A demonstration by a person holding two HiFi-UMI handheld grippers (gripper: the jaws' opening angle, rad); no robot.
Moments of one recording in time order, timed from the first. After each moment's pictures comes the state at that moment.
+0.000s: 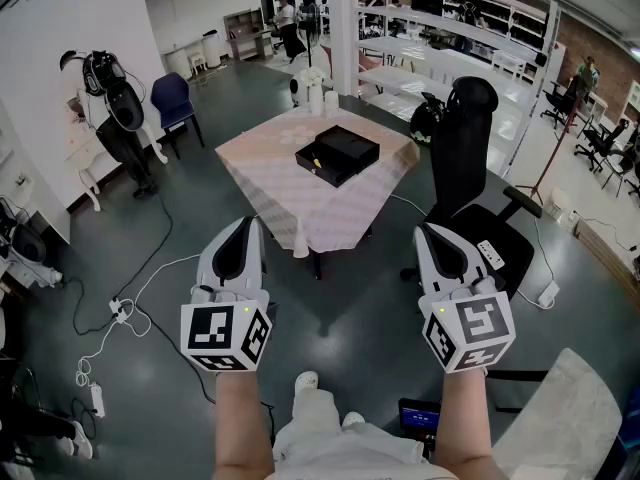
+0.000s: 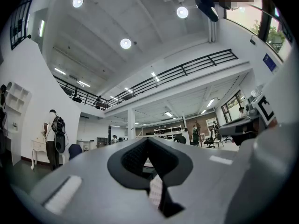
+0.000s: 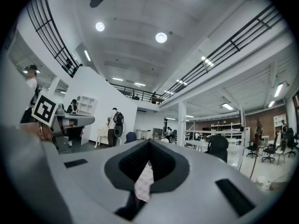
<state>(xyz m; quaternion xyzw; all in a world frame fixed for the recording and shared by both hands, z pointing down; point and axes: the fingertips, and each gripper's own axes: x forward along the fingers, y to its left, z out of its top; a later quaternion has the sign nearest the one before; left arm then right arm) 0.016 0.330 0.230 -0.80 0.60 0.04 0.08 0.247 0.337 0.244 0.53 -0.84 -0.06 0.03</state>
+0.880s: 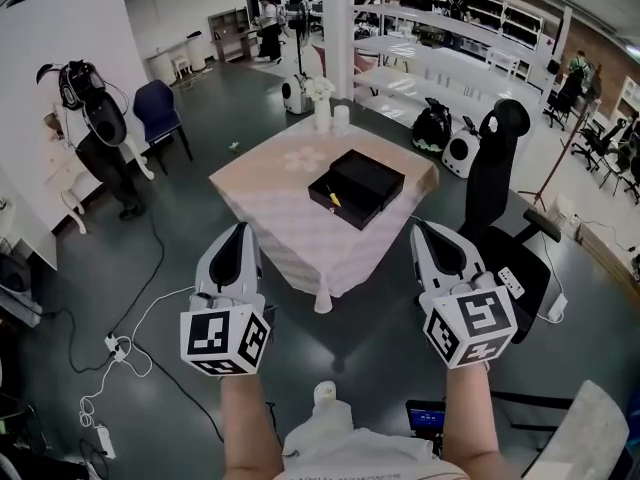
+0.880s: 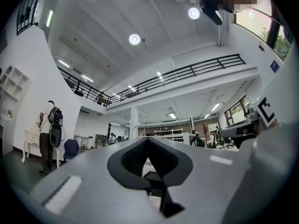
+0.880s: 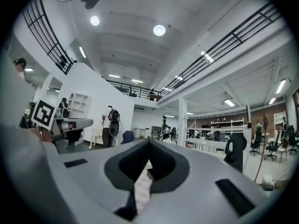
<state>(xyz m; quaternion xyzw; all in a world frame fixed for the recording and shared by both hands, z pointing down) -0.090 0.116 0.243 -0.80 0.59 0.07 0.06 0.150 0.127 0.247 0.55 -0.84 -0.05 0.04</state>
